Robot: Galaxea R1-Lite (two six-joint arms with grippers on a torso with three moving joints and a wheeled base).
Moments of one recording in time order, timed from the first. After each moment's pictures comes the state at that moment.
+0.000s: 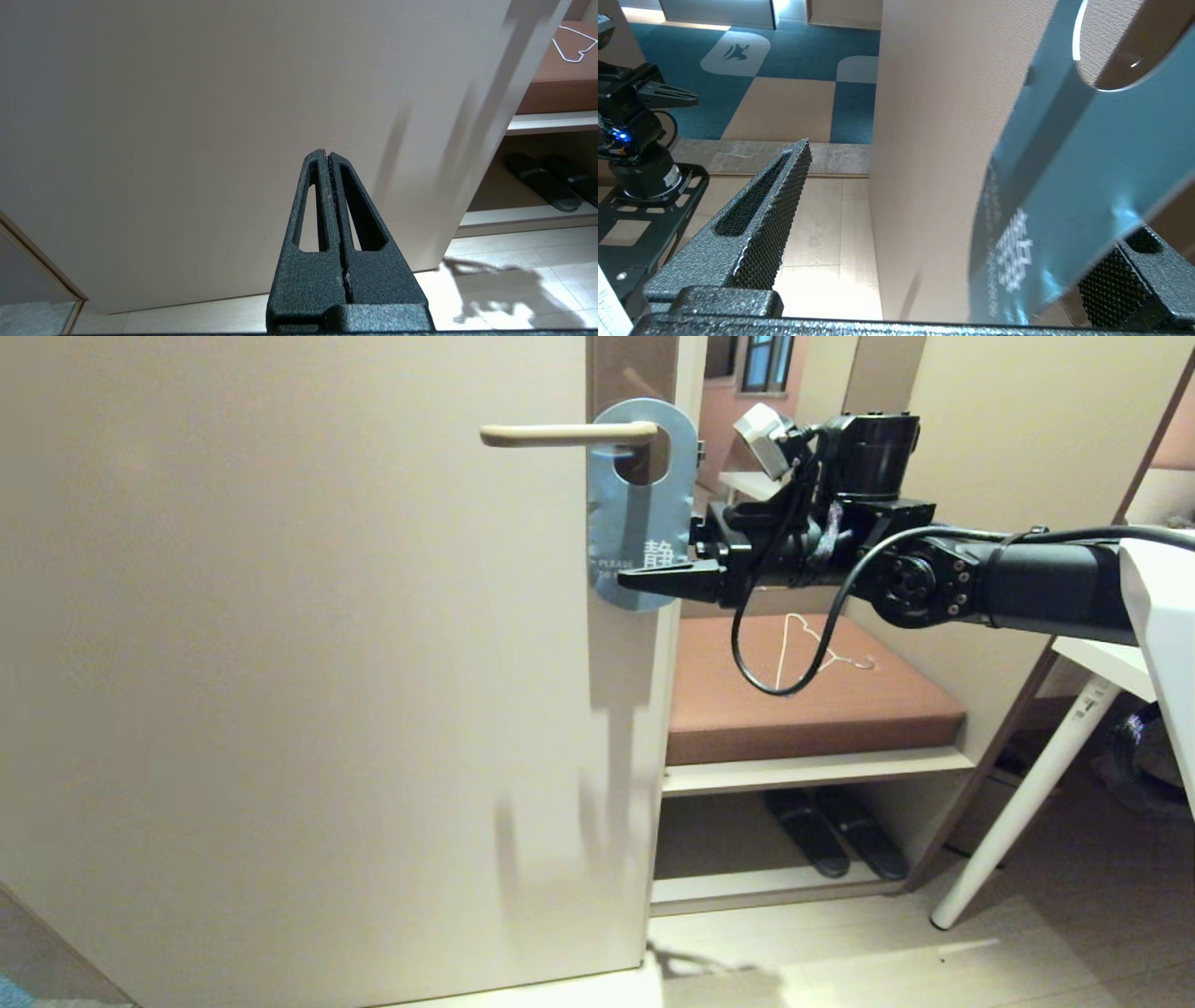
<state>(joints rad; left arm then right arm) 0.00 0.00 0.00 0.00 0.01 -0.01 0.37 2.21 -1.96 -0.23 1.14 -0.12</state>
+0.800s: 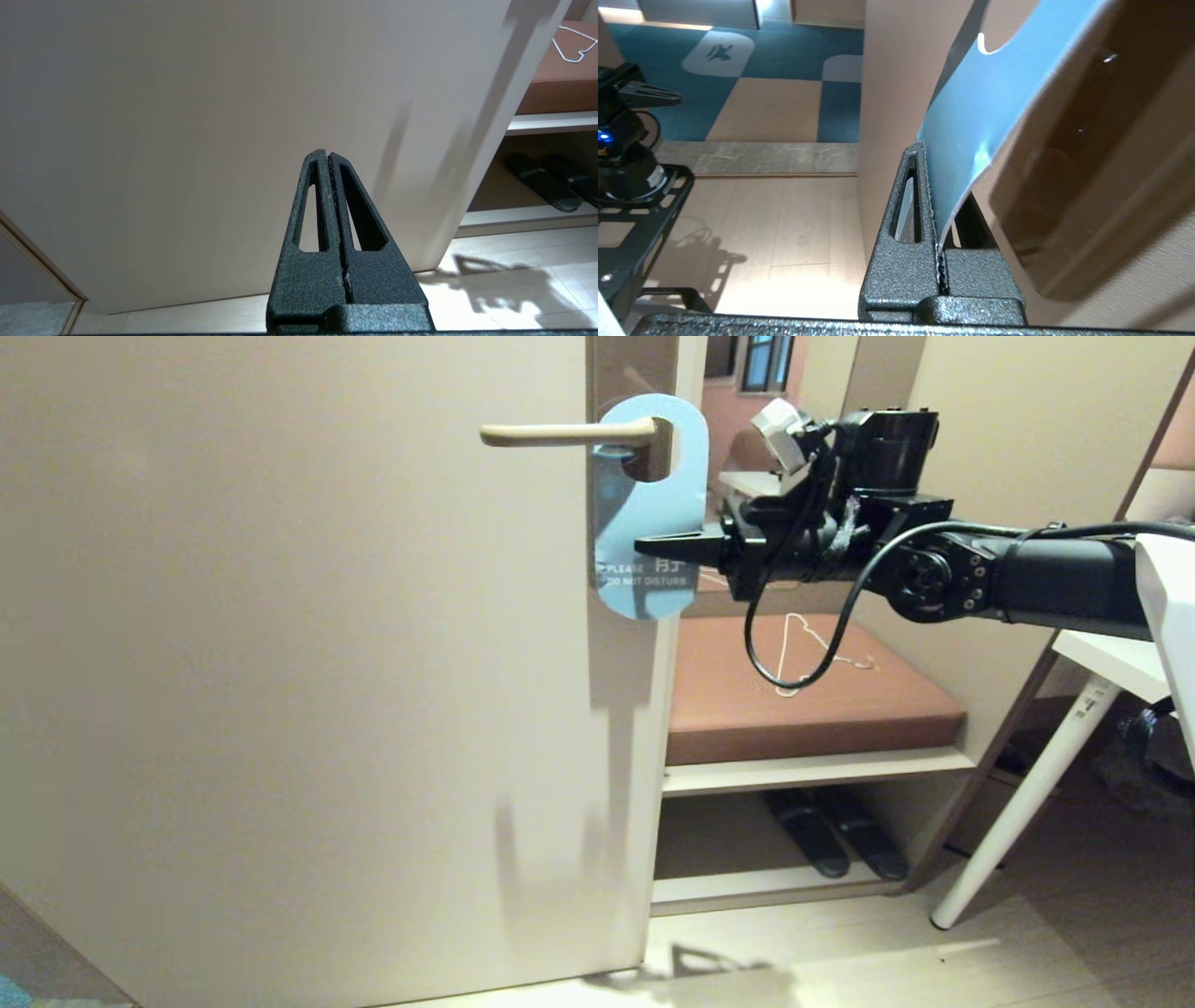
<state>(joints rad) 0.00 0.00 0.00 0.00 0.01 -0.01 0.34 2.20 -1.95 -0.23 1.13 -0.13</state>
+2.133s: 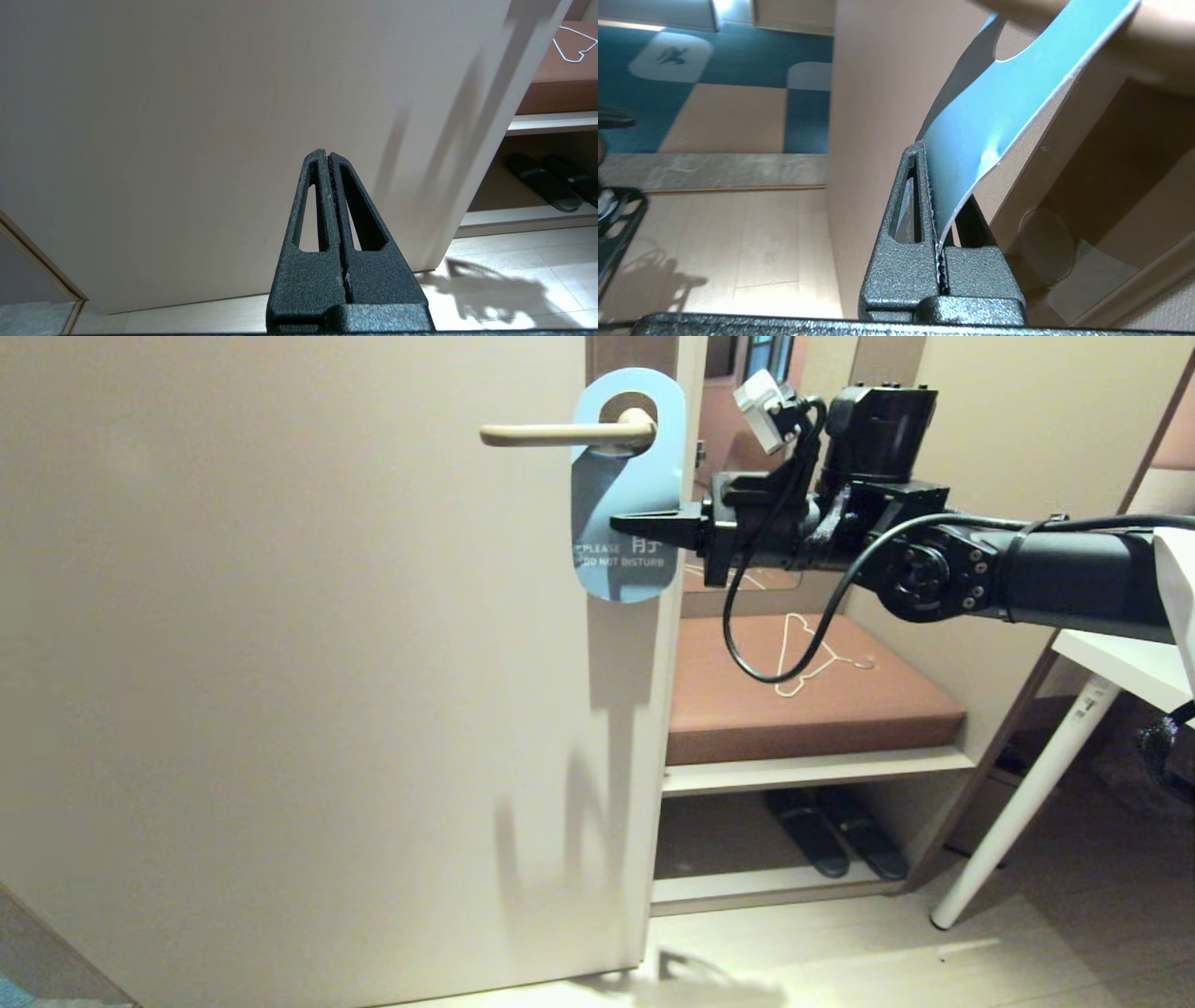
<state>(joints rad) 0.00 0.00 0.00 0.00 0.01 -0.01 0.41 2.17 -1.94 -0.29 0.98 -0.13</state>
